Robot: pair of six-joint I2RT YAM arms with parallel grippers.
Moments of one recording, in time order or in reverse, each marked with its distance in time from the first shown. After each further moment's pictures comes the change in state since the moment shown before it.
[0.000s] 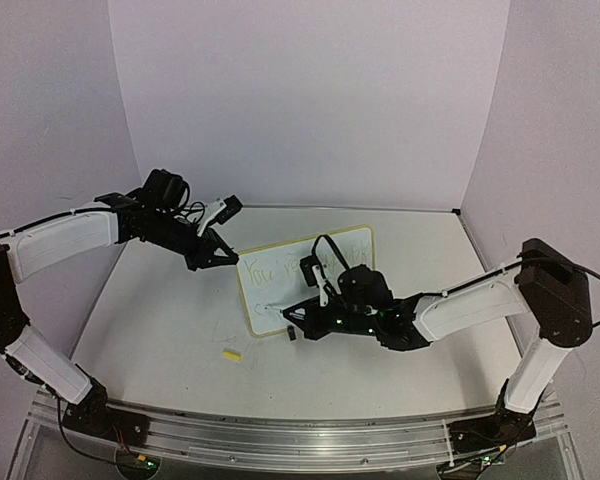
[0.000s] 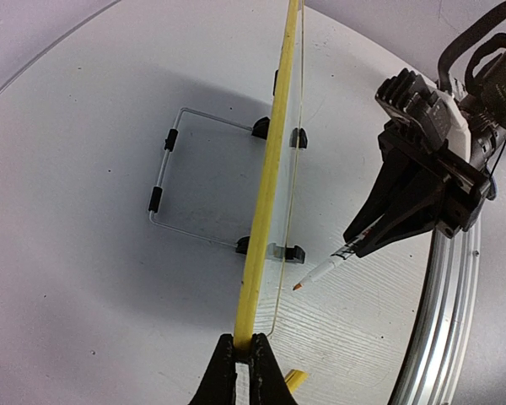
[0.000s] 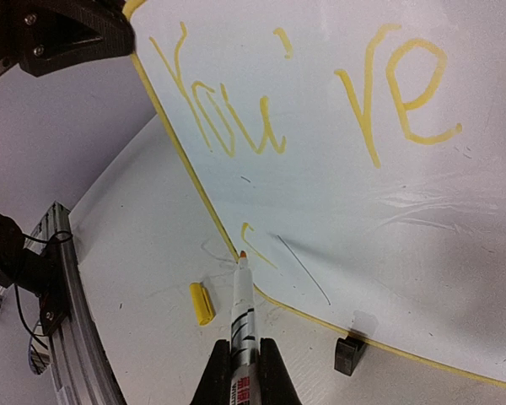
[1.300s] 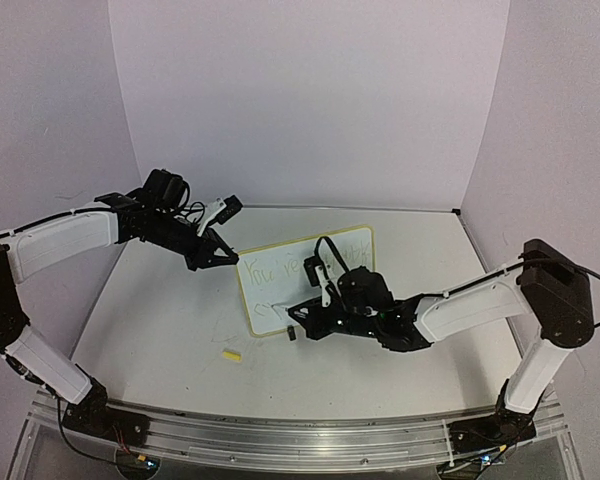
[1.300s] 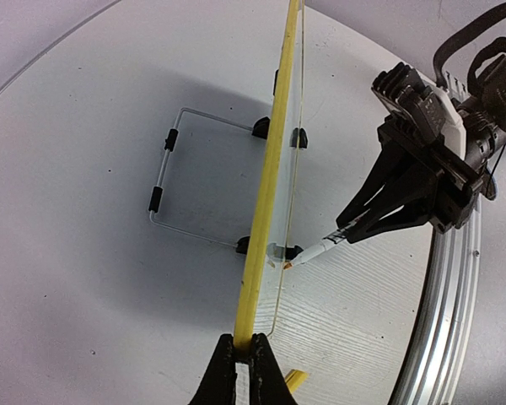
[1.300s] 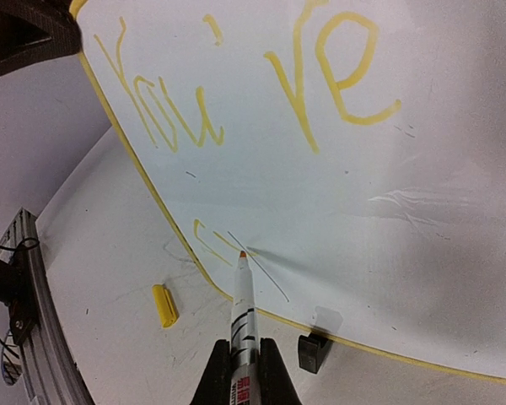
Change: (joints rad) left arm 0.000 0.000 0.000 0.000 0.000 0.000; right arm 0.006 -0.006 -0.006 -0.030 0.086 -0.008
